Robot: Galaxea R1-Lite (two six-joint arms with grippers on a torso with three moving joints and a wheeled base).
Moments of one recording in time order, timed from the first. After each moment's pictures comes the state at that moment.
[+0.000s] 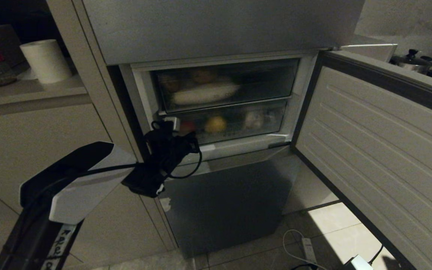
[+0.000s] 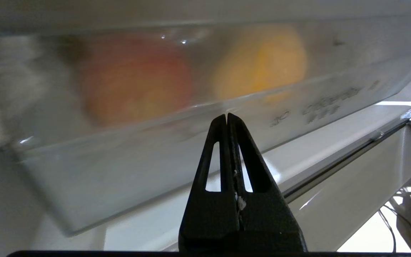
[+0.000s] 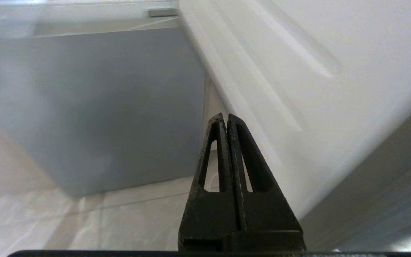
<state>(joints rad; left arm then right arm) -0.32 2.52 -1.54 -1.09 0.01 -0.12 0.00 0.00 0.00 -0.01 -0.01 -0.03</state>
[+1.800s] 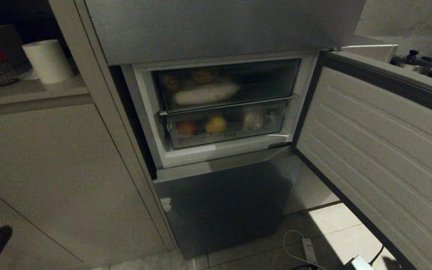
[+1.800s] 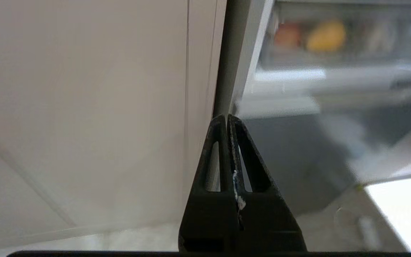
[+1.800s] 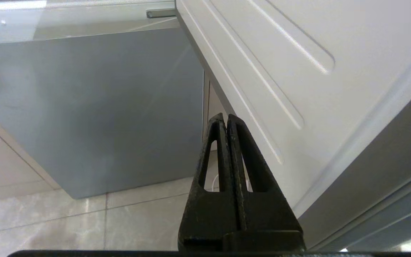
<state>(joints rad) 0.08 0.59 -0.06 -0.56 0.02 -0.02 0.00 0.00 0.00 0.00 -0.01 0.00</state>
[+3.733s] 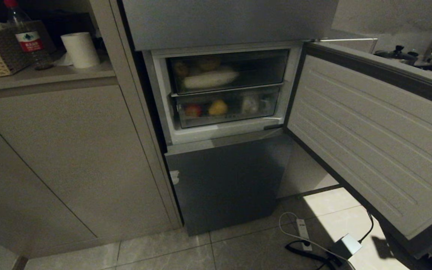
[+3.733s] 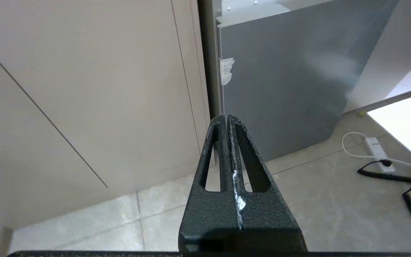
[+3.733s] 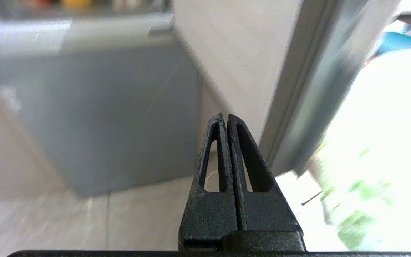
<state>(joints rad) 0.00 0.00 0.00 0.00 -0.01 0.07 0.00 0.07 -0.21 0.06 -0.06 -0.02</state>
